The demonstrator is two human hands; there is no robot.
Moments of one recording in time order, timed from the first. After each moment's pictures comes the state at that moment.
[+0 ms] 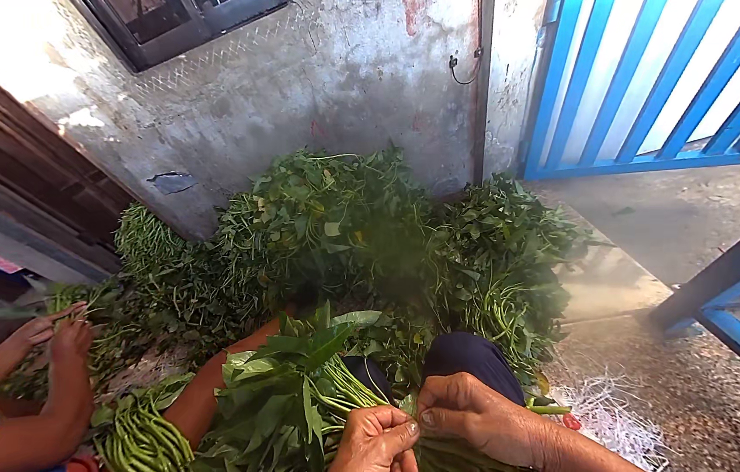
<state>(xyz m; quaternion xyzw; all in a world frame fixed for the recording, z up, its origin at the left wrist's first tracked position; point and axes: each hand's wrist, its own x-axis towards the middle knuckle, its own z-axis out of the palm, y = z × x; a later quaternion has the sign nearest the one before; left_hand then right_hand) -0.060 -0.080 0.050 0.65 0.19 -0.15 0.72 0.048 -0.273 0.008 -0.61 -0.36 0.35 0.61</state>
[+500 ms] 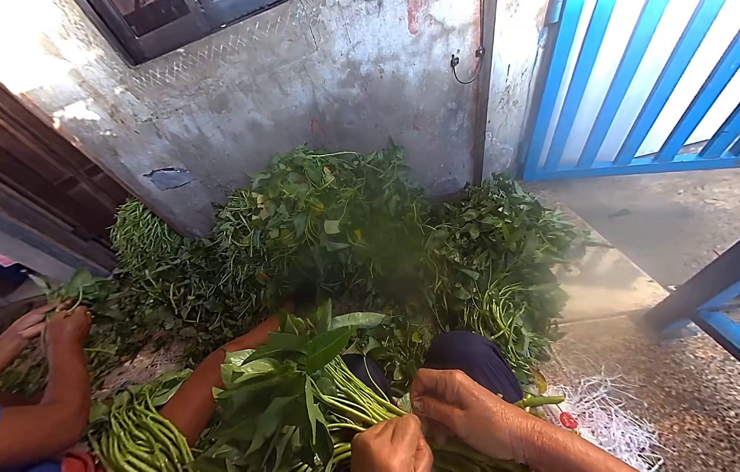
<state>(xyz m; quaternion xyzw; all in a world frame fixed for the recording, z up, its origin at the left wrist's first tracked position) -0.069 -0.097 0.011 0.94 -0.10 0.24 0.23 0.047 -0.260 0.009 -0.65 -0.35 0.36 0.57</state>
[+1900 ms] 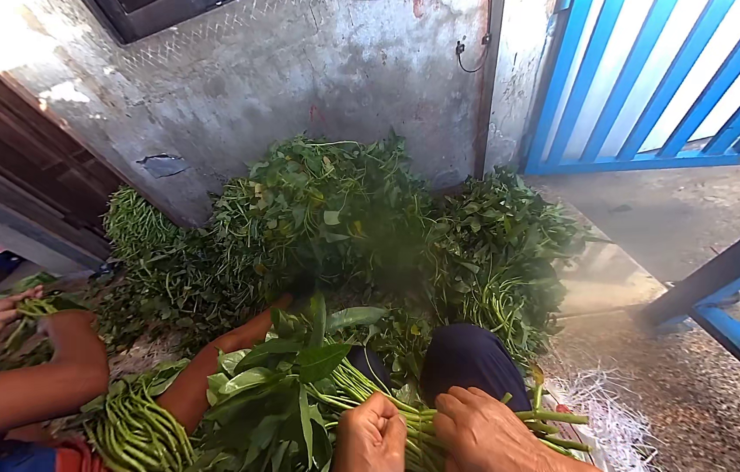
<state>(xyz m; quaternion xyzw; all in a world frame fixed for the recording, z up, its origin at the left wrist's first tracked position) -0.073 -0.085 0.034 0.84 0.14 0.01 0.52 0.003 -0.272 0.010 -0.82 -0.52 0.00 0.24</state>
